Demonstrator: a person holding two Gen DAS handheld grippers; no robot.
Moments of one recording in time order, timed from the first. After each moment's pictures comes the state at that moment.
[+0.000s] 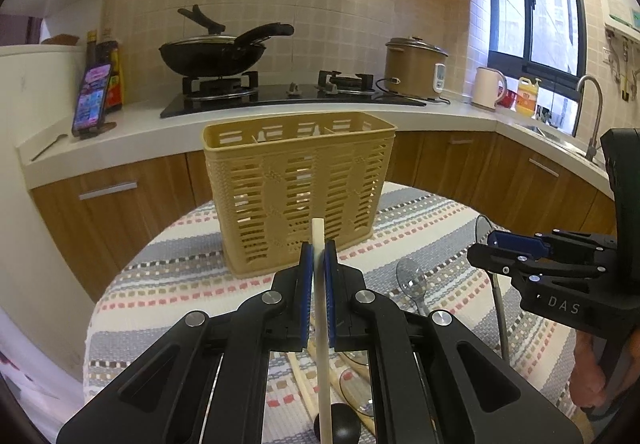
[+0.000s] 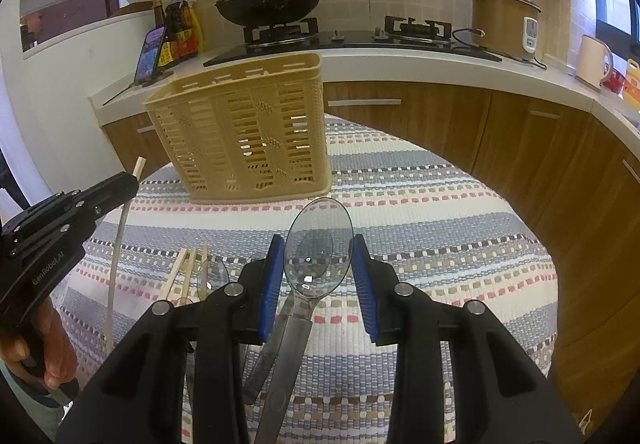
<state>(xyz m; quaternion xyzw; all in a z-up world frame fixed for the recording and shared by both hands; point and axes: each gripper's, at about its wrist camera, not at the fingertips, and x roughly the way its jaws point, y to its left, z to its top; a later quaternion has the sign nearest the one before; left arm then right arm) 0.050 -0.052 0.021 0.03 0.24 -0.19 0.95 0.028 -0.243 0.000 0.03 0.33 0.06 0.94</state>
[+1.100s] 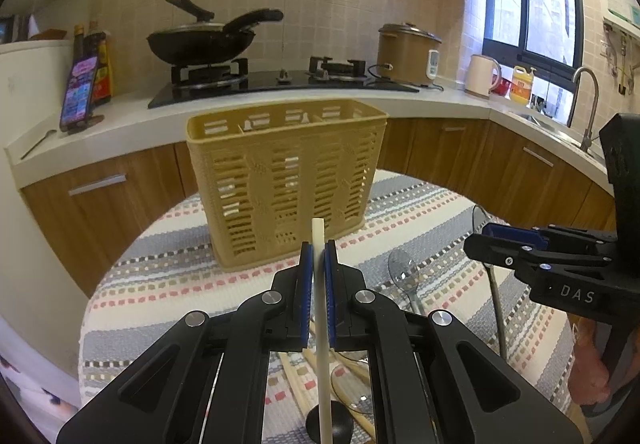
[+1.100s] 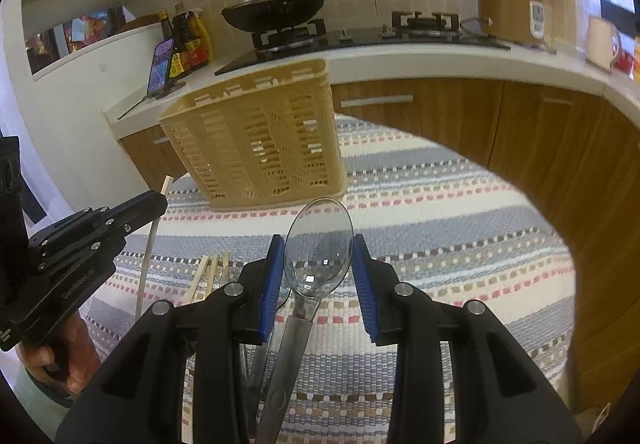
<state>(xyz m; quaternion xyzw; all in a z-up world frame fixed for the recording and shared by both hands) 0.060 -0.059 0.019 0.03 0.27 -0.21 0.94 0.031 -0.255 -0.002 0.09 0.35 0.10 0.93</state>
